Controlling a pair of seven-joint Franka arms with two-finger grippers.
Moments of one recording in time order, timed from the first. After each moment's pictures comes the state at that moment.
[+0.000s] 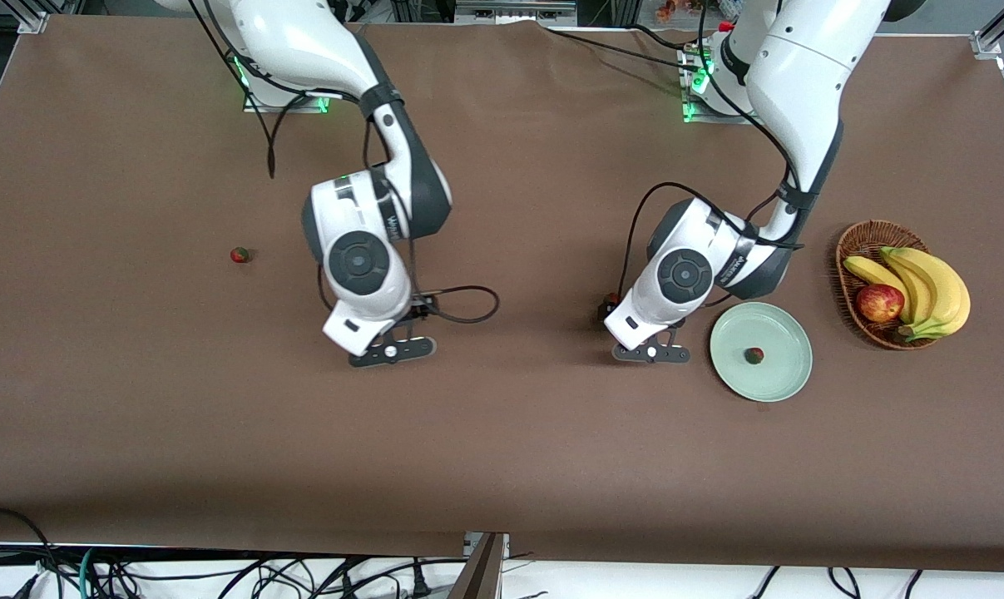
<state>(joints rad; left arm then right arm) -0.27 0.65 -0.19 -1.74 0.11 2.24 -0.48 0.88 0.74 -0.56 -1.36 0.32 1.86 0.07</state>
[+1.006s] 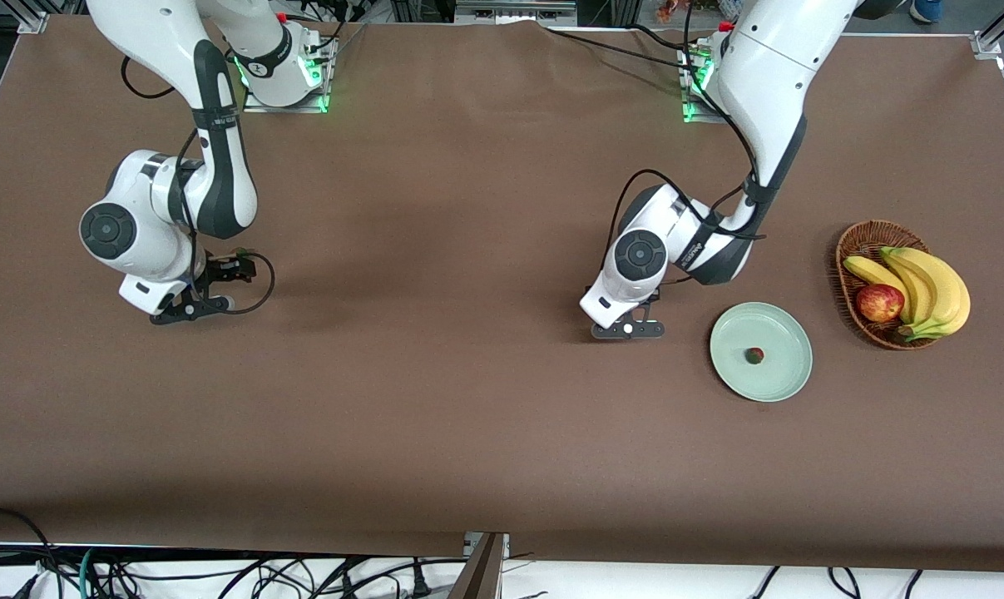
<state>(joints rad) -0.33 0.64 -0.17 -1.79 0.16 2.23 -0.59 0.87 0.47 -0.86 -2.19 0.34 2.33 -0.45</state>
